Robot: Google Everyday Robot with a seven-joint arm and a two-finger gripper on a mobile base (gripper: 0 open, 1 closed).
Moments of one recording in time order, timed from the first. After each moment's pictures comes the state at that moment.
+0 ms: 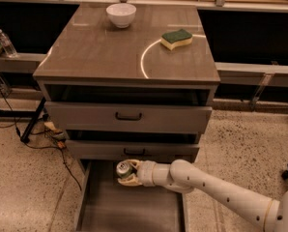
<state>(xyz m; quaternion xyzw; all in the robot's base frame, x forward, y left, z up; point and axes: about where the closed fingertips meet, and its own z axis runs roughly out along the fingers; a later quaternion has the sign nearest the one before) 0.559 0.071 0.416 -0.54 0.63 0.28 0.49</state>
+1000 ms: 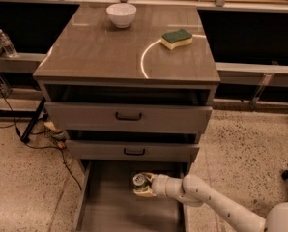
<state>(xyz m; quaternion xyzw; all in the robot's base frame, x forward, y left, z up) 0.561 0.007 0.295 -0.51 0.65 0.29 0.48</state>
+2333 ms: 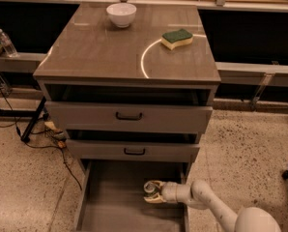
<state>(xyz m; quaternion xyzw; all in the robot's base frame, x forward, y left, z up) 0.562 -0.043 0.189 -0.52 0.62 0.34 0.48</state>
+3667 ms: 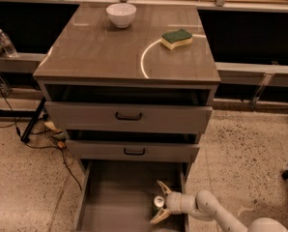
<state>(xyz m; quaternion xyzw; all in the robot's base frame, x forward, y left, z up) 0.519 -0.059 0.173 -0.51 0.63 0.34 0.47</state>
